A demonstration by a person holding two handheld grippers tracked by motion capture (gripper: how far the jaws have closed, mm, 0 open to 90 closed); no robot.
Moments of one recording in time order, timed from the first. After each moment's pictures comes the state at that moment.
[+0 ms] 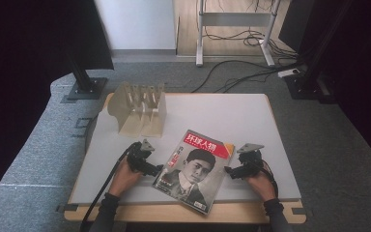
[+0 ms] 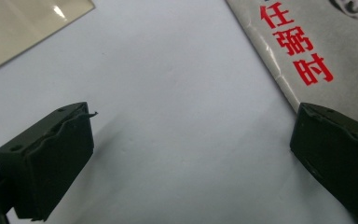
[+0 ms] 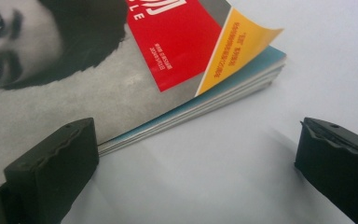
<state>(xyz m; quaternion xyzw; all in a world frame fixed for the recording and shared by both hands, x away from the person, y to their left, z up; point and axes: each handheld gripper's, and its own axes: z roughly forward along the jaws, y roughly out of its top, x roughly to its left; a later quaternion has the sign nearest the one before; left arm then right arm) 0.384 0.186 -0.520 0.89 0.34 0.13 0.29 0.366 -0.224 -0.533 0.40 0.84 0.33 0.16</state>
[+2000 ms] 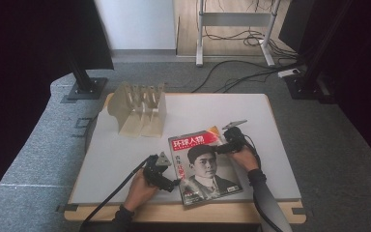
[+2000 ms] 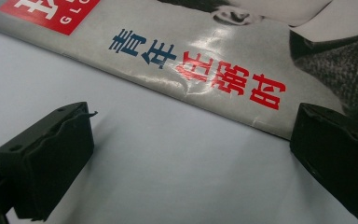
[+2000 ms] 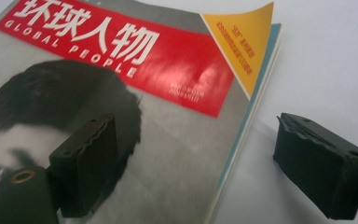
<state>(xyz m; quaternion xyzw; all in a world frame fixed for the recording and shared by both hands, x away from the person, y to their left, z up) 0.341 0.131 -0.528 0.89 0.28 0.10 0.33 0.452 -0.184 -0.521 0.41 0.84 0.35 0.10</state>
